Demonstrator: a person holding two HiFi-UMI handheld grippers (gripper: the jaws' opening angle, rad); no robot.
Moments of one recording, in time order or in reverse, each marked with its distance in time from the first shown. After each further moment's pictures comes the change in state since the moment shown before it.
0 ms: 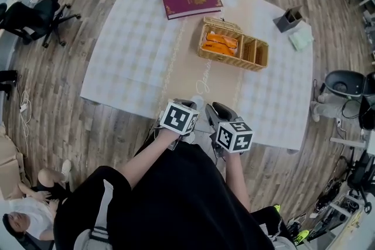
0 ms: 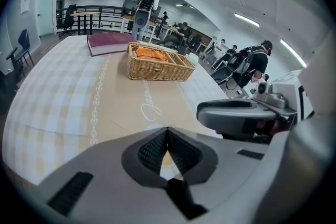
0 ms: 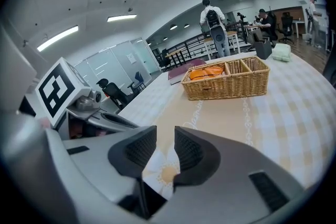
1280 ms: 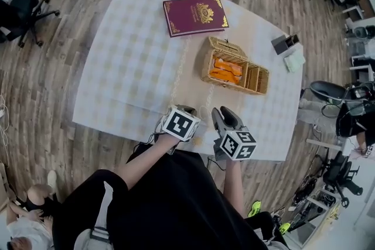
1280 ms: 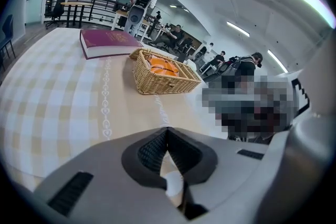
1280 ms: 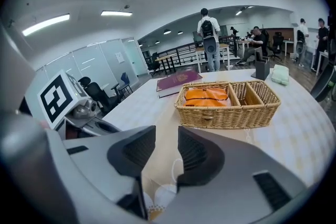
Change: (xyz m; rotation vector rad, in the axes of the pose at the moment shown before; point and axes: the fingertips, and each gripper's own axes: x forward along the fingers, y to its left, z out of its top) left arm 0.016 0.074 0.060 0.013 -0.002 -0.175; right arm 0.060 -0.015 0.084 -0.045 -0.065 -0.190
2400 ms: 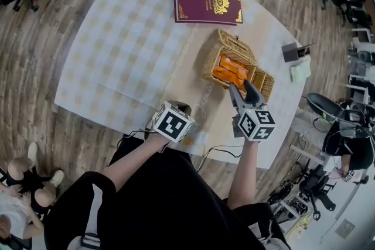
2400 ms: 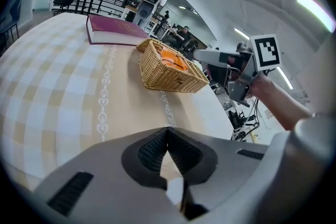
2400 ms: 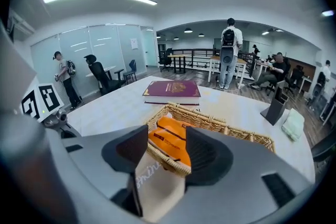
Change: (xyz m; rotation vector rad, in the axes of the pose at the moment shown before) left arm 0.027 0.012 -0.004 -0.100 -0.007 -0.021; right arm 0.058 -0.076 0.086 -0.314 0.044 0.000
